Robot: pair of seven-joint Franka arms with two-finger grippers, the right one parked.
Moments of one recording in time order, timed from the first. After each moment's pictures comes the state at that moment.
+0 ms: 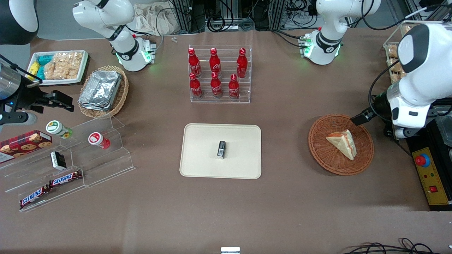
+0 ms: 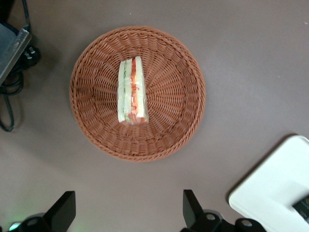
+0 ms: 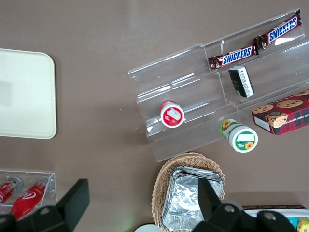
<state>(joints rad) -0.07 0.01 0.01 -1.92 -0.04 1.85 -0.67</state>
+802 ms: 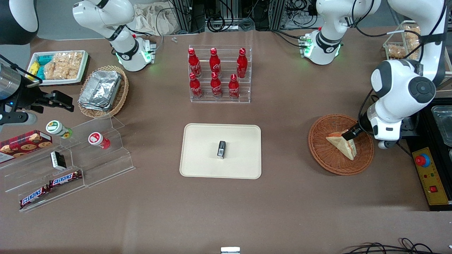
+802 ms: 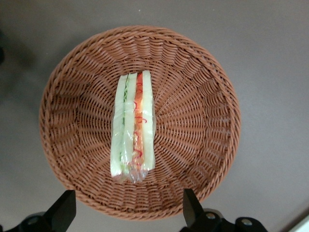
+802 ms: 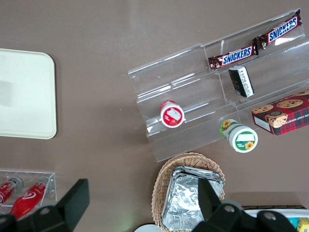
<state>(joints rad) -0.07 0.10 0.05 -2.19 -0.04 2.29 -0.69</state>
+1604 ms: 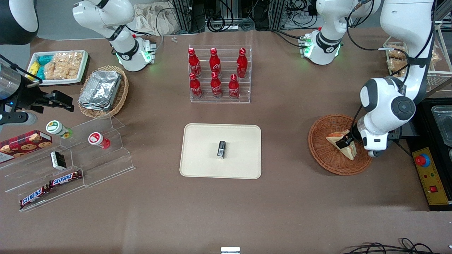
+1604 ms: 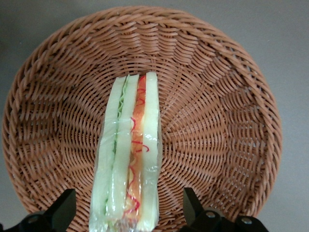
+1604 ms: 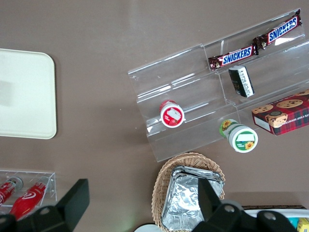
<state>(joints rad) -0.07 0.25 0.05 -2.20 -0.04 2.42 -0.72</state>
